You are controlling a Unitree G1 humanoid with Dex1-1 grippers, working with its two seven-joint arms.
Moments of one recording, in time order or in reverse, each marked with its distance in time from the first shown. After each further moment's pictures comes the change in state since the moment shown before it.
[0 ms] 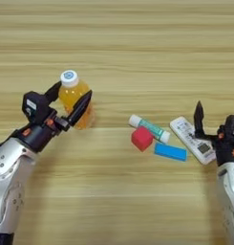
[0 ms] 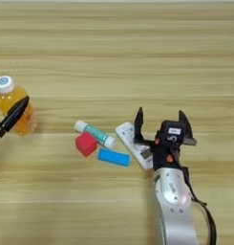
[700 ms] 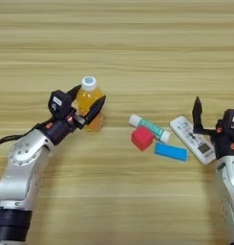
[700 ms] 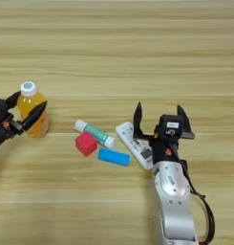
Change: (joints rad) left arm -0.128 -0.042 -0.087 0.256 0.097 -0.068 -0.049; right arm -0.035 0.018 0.002 0.035 -0.021 -0.001 0.010
